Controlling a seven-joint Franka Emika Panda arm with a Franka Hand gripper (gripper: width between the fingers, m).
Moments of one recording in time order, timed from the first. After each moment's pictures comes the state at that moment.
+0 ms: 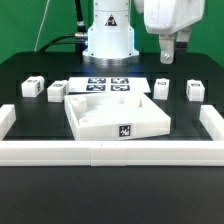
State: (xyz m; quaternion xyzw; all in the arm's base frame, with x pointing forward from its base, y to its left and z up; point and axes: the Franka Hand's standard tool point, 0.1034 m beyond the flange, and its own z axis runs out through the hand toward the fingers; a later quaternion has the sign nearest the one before) arm 0.579 0.068 0.129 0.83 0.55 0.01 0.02
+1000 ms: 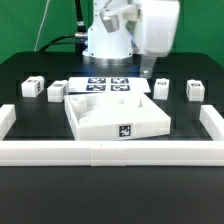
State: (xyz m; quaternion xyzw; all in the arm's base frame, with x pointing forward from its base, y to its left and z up) arm 0.541 0.021 0.105 0.69 0.73 -0.02 0.02
